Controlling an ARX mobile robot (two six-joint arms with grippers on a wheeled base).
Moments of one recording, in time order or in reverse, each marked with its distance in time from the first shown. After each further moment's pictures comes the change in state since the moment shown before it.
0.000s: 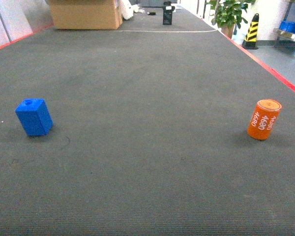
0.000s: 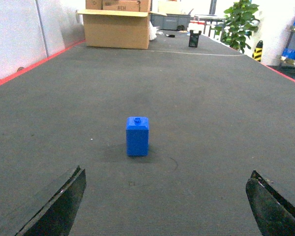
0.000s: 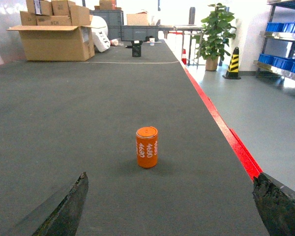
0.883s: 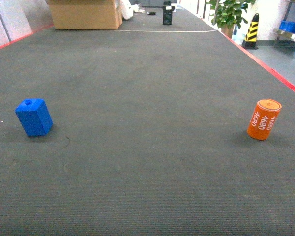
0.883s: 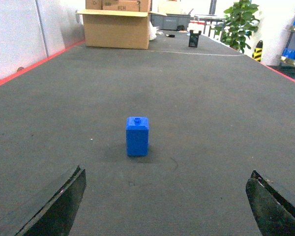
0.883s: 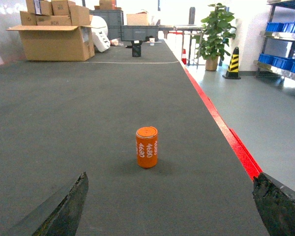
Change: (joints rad) left arm 0.000 0.000 0.000 0.000 0.000 0.000; right arm 0.000 0.000 0.000 0.000 0.000 0.000
